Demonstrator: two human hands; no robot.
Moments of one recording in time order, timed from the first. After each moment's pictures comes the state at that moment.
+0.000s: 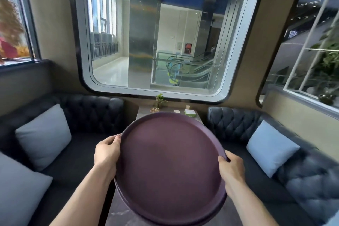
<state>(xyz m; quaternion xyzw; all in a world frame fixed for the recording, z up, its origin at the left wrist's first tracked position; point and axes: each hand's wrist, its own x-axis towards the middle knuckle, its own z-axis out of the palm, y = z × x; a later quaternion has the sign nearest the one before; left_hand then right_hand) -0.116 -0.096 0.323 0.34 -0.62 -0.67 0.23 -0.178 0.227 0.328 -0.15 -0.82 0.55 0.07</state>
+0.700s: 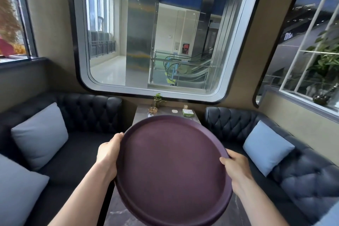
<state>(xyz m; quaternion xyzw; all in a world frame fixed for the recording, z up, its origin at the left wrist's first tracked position) -0.102 -0.085 0.345 0.34 -0.55 -0.75 0.16 -0.165 0.240 0.344 -0.09 -0.76 0.64 0.04</state>
